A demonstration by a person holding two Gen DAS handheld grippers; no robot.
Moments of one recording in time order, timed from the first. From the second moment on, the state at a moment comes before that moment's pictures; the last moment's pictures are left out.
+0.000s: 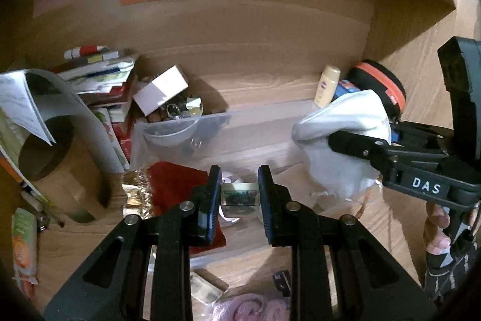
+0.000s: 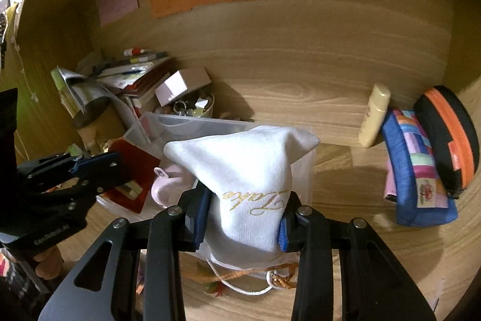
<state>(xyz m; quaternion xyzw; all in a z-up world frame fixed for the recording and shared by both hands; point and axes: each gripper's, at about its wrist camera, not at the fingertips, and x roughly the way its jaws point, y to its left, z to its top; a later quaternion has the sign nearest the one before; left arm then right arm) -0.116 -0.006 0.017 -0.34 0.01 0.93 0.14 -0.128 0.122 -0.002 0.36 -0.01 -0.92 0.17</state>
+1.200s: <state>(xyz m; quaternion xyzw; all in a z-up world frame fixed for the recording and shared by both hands) -0.131 -0.006 -0.009 -0.36 0.03 0.92 0.13 -0.143 0.103 -0.017 0.34 0.04 -0.93 0.15</state>
